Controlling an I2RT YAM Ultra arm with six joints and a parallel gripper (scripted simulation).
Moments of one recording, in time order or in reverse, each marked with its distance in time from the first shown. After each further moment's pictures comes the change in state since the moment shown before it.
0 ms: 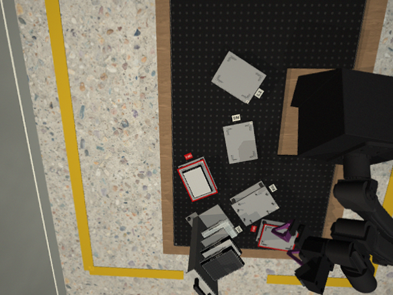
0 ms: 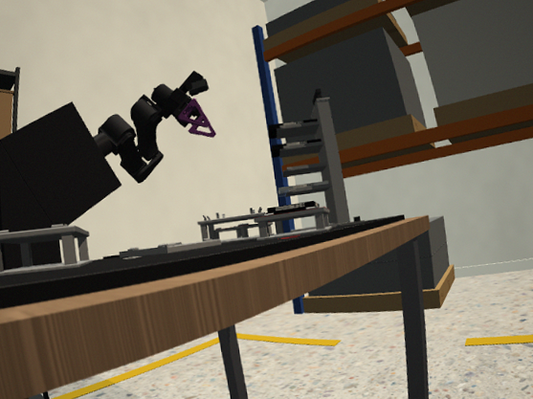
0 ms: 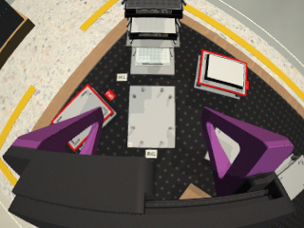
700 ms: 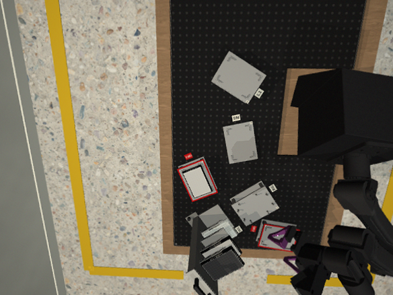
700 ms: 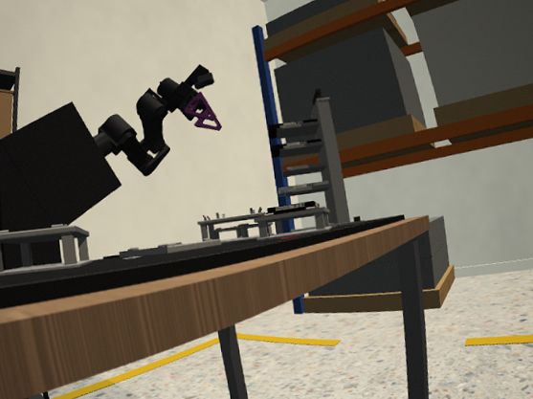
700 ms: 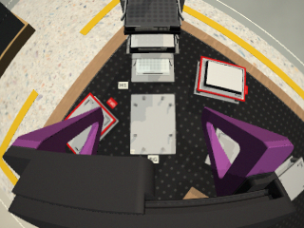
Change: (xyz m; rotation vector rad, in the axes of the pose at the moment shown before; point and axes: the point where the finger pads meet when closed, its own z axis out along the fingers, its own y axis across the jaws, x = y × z) arm -0.024 0.000 0.001 0.002 -0.002 0.022
